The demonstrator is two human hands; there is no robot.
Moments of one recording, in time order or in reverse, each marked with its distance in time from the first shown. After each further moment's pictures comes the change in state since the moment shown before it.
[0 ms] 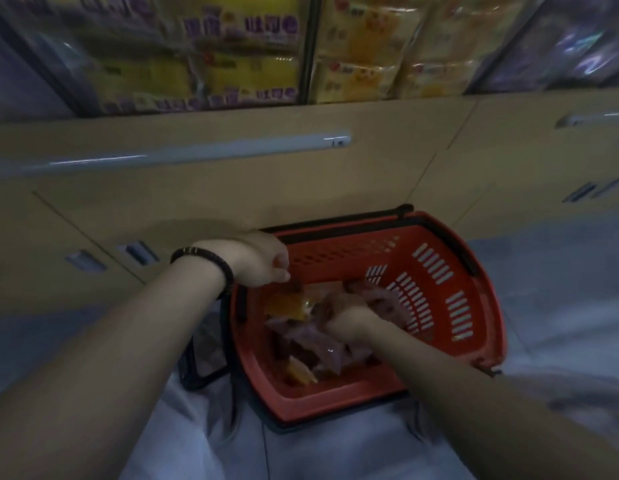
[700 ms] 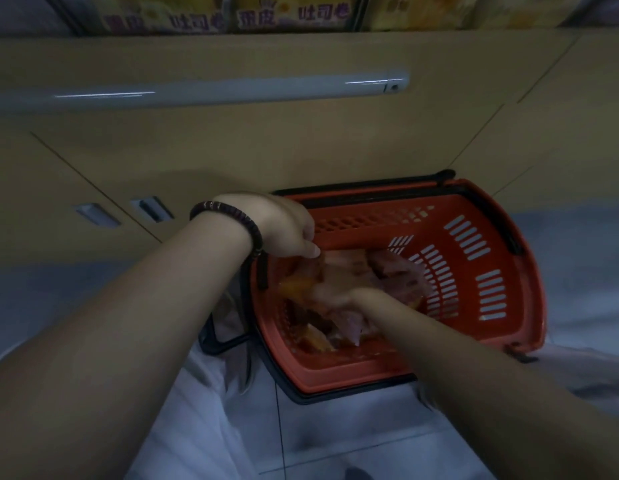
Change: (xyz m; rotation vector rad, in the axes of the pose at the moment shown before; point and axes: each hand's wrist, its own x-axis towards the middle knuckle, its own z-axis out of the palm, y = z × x) left_hand -0.002 0.005 -0.006 0.124 -0.095 0.001; right_hand 0.031 -0.042 0.024 0.119 -0.116 -0.056
